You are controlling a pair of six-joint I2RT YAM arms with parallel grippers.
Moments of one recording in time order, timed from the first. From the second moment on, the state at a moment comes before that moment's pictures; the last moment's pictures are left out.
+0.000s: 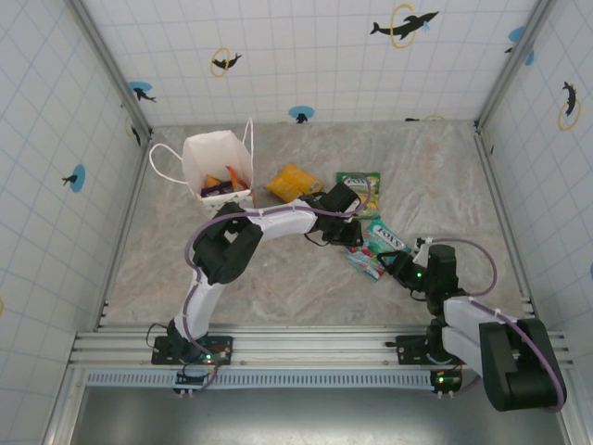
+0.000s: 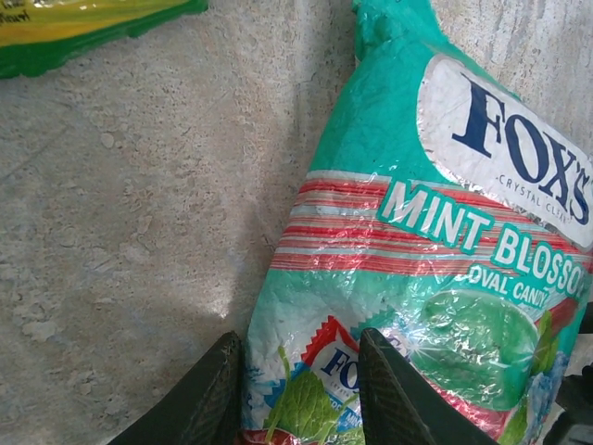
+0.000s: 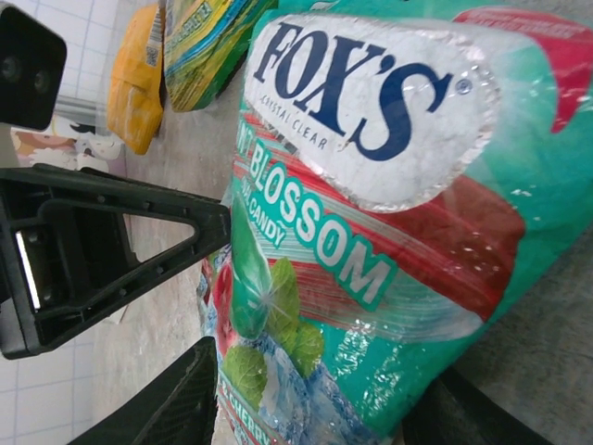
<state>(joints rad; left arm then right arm) -0.90 2.19 1.55 -0.44 0.38 -0.56 0.13 1.04 0.01 0.40 -0.56 0.85</state>
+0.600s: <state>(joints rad) -0.90 2.20 1.58 -0.45 0.38 -0.57 0.14 1.05 0.01 0.49 -0.58 0.85</state>
